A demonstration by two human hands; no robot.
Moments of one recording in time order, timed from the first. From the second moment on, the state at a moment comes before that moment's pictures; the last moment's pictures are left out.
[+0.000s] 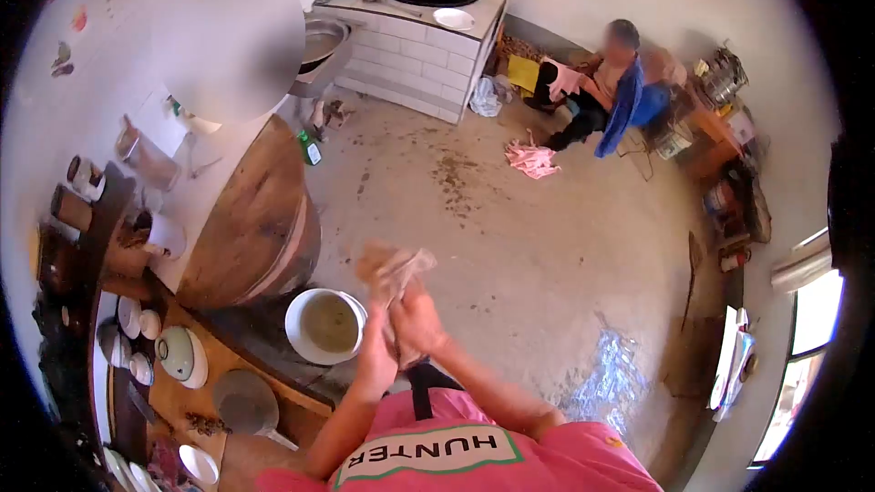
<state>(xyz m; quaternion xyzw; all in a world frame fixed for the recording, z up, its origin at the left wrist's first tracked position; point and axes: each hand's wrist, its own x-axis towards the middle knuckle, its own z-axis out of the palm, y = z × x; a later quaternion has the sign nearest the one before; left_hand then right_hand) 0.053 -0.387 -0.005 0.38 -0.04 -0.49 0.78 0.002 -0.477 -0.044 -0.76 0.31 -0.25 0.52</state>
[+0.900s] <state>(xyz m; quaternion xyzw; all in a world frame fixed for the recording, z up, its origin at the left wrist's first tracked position) 0.110 -0.835 -0.046 0.49 -0.71 -0.35 0.37 -0.034 -0.841 -0.108 -0.24 0.48 -0.28 0.80</state>
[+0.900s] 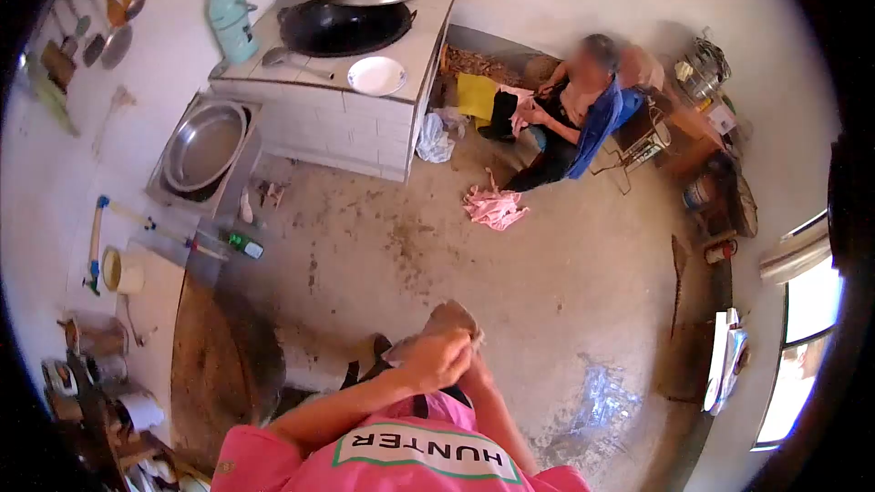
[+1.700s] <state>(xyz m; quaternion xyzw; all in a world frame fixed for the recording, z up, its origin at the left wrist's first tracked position) 0.288 -1.143 -0.038 0.38 -0.54 -0.73 0.18 0.058 -1.139 -0.017 -0.35 0.35 -0.63 0.60</state>
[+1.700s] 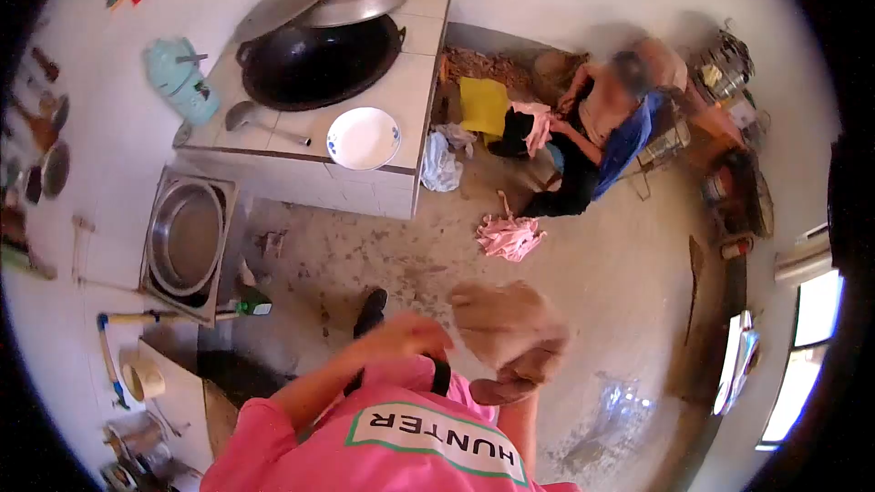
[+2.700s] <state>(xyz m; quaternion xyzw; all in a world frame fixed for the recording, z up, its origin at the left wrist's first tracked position) 0.510 -1.421 -0.293 0.62 -0.14 -0.58 0.51 0.130 -1.093 0.060 -0.41 0.56 -0.71 0.12</state>
